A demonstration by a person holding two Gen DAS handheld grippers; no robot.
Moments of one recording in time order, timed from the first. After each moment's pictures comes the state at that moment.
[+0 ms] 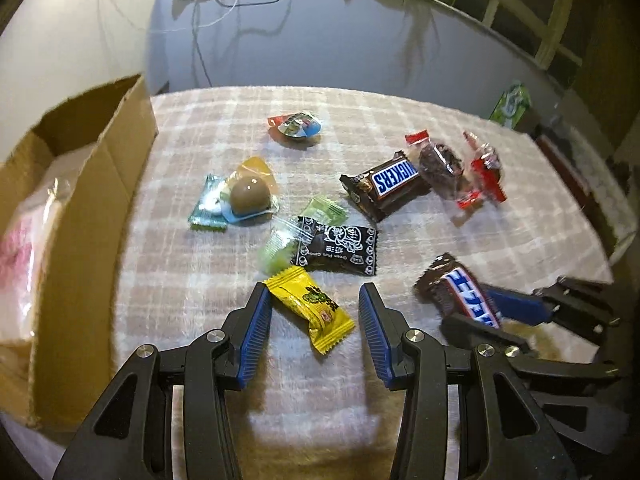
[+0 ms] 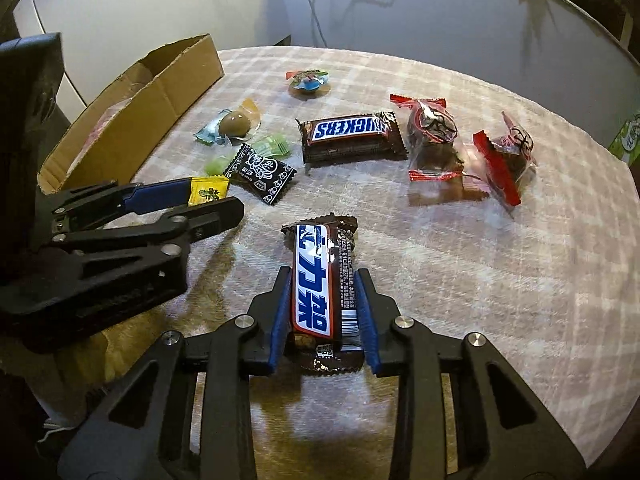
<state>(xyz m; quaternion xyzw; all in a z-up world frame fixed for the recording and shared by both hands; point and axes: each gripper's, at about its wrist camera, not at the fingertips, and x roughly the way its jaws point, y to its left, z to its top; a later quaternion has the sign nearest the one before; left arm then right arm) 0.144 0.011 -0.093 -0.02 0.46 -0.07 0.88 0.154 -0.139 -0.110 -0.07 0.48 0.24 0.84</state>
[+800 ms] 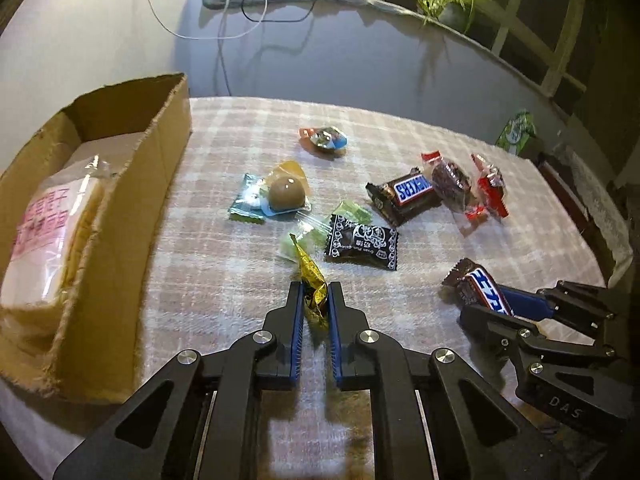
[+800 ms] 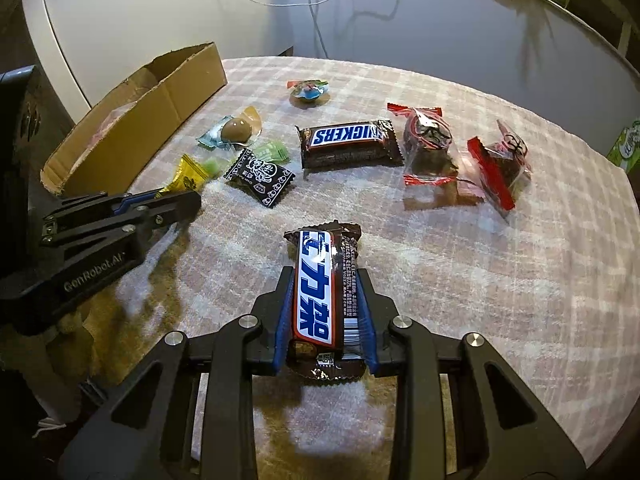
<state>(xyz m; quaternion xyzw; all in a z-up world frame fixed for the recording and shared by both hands) 0.123 0.037 -0.087 -0.06 0.43 -0.06 0.90 0.147 -0.143 -0.109 -0.07 0.46 0.24 0.85</state>
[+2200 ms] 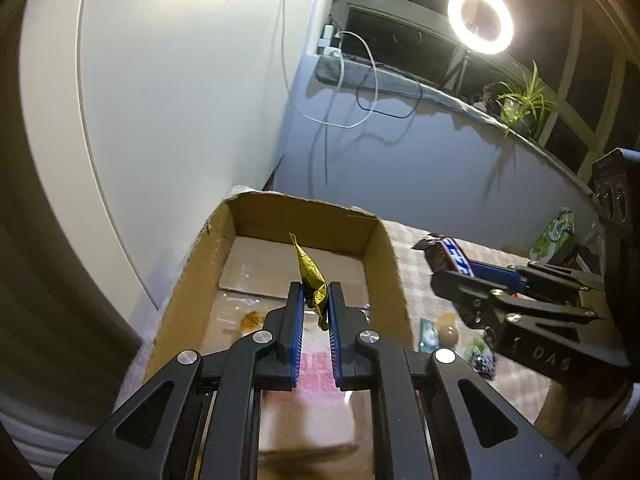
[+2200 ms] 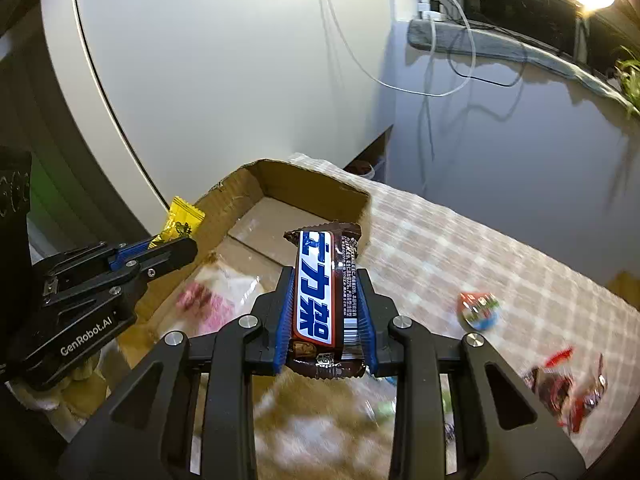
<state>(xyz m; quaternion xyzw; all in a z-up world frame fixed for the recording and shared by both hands) 0.135 0.197 -0.011 -0.12 0.35 0.04 0.93 0.212 0.048 -0.021 -0.09 0.38 0.36 0.85</state>
